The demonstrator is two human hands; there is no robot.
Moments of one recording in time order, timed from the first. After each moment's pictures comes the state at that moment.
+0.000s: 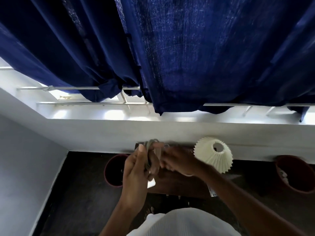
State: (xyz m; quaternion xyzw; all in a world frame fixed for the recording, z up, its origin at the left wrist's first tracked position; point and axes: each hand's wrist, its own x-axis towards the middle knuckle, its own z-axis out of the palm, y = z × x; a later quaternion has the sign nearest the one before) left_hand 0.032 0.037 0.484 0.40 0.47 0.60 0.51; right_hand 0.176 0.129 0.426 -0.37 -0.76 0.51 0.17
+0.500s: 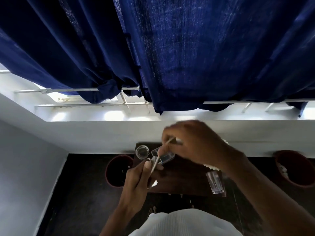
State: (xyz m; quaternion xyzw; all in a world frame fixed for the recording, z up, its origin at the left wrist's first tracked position) left_hand 0.007 0.020 0.449 0.51 0.57 0.47 0.44; right_hand 0.191 0.131 0.546 -0.36 -0.89 0.22 0.18
